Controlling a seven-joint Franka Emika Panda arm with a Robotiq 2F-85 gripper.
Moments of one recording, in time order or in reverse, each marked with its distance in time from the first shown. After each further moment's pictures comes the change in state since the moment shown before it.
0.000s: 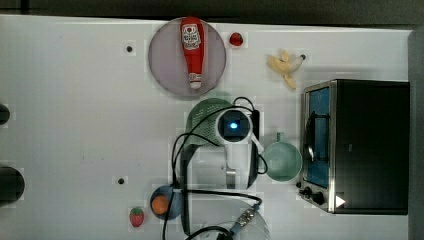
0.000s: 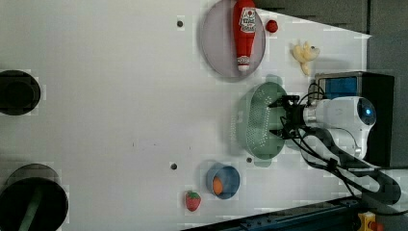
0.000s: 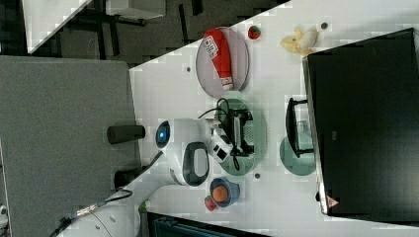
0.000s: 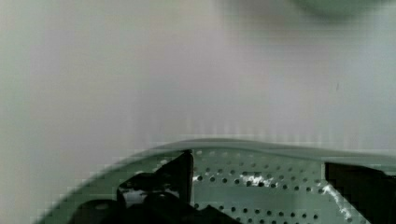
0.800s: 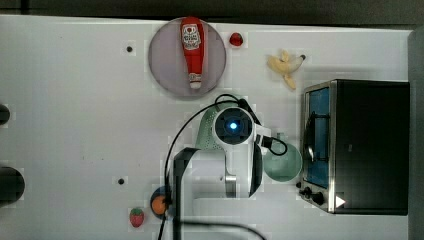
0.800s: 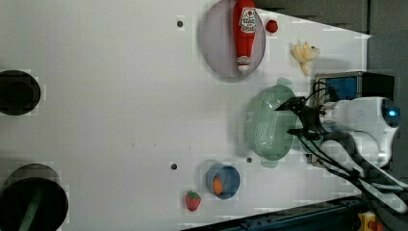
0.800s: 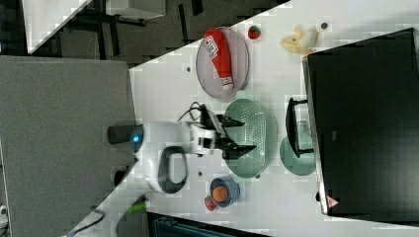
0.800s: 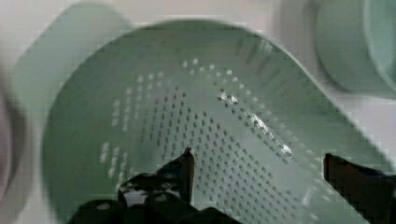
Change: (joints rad) arm 0.007 -0.203 0.020 -0.023 -0.031 -0.176 -0.567
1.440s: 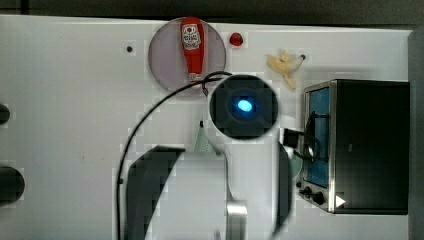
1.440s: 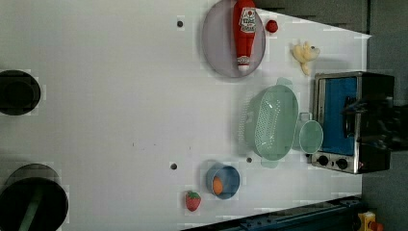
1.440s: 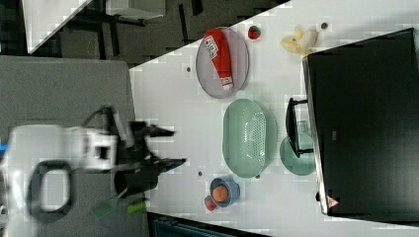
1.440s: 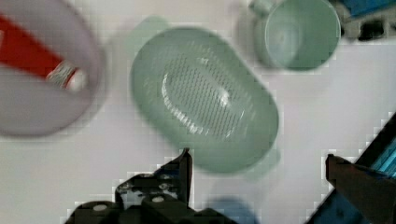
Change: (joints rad) arm -0.024 -0.357 0.071 0.334 0.083 -0.731 -0.102
